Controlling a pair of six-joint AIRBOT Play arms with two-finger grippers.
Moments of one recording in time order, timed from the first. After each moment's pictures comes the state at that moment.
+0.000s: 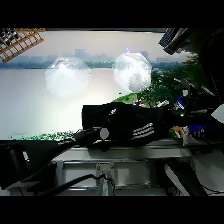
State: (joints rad) left arm -1.07 -1.56 0.91 0.56 -0.34 -1.70; right arm 0.03 -0.69 0.93 -1.08 1.56 1.79
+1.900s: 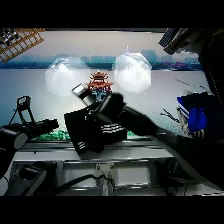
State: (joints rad) left arm -0.26 -0.53 0.51 1.63 -1.11 -2.12; right arm 0.96 -1.41 1.47 -1.59 1.32 1.84
